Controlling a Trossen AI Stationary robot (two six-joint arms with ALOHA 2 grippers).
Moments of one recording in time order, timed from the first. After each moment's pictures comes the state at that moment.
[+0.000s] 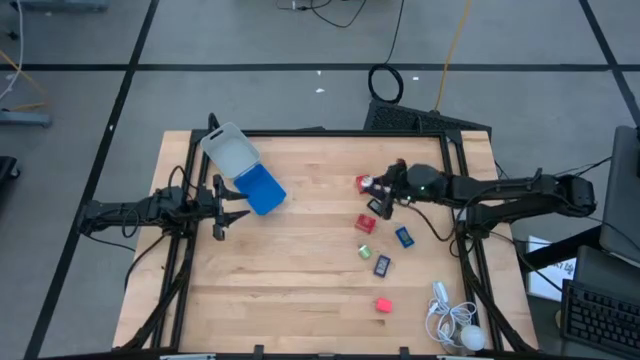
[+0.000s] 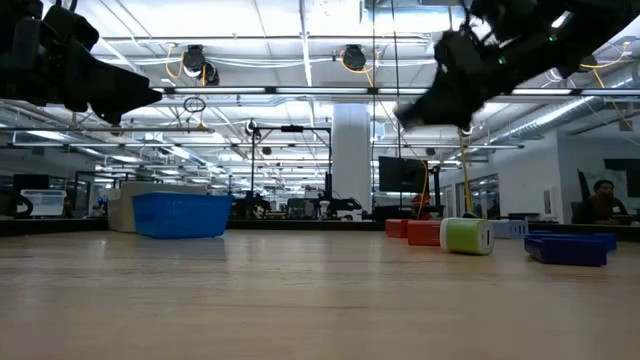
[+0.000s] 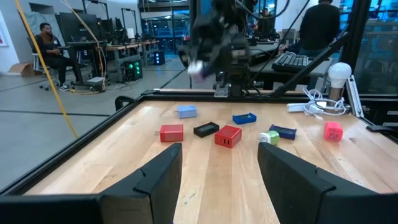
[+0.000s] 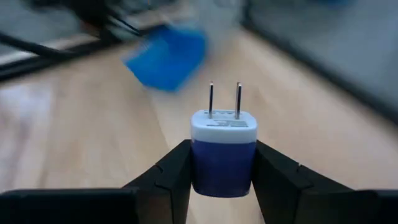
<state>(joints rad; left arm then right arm) 0.01 0.01 0.05 -0.05 -0.10 0.02 -0.19 1.06 0.51 0.20 0.06 0.15</state>
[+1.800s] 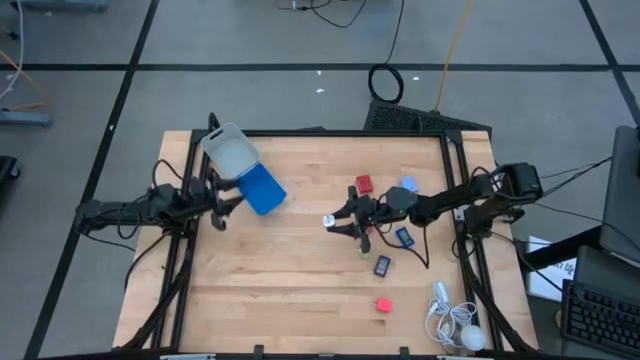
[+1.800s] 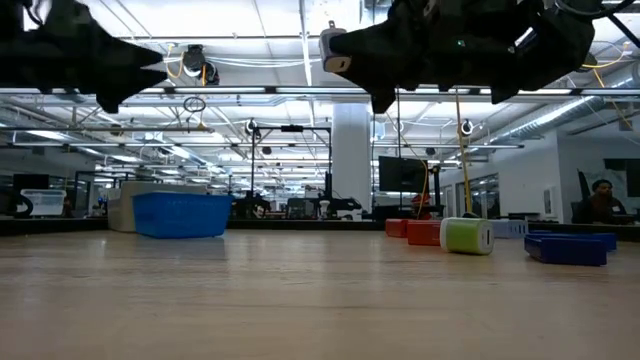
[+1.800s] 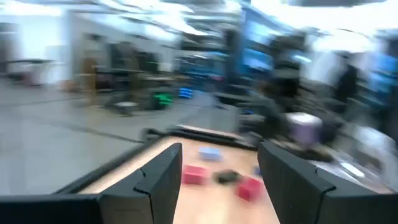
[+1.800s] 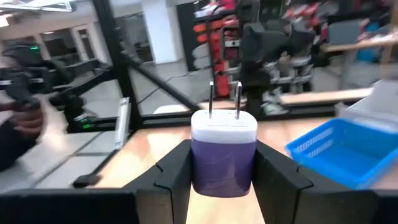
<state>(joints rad) 0.01 0.07 0.04 0.22 -0.32 -0.07 0.02 1.59 0.62 1.00 -0.18 0.15</state>
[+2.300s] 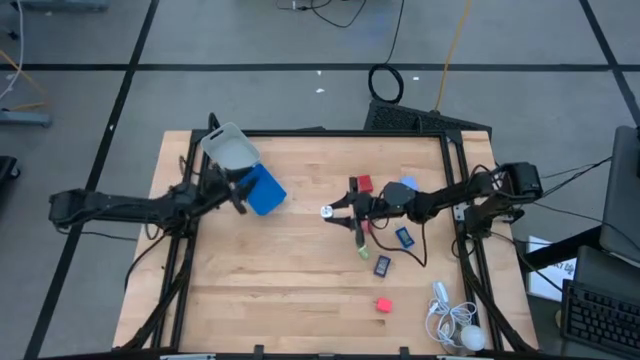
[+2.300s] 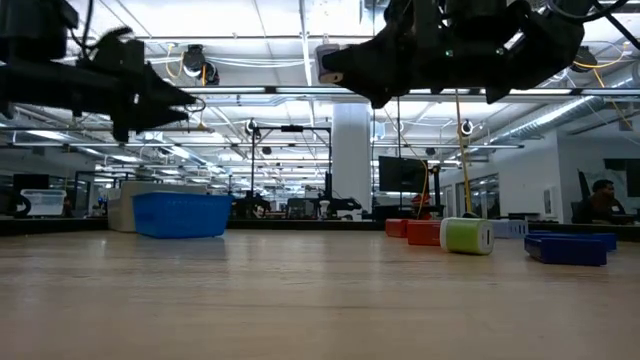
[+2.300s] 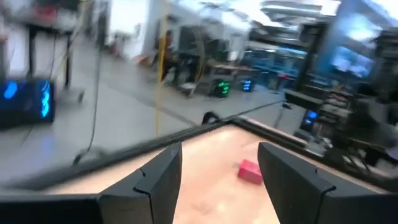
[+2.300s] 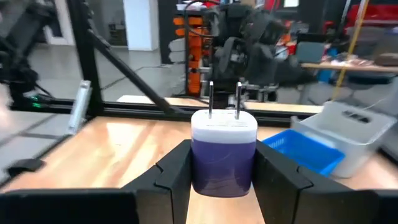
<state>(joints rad) 0.13 0.61 0.02 0.67 -0.45 -0.27 -0.03 1.58 0.64 0.95 -0.13 -0.03</state>
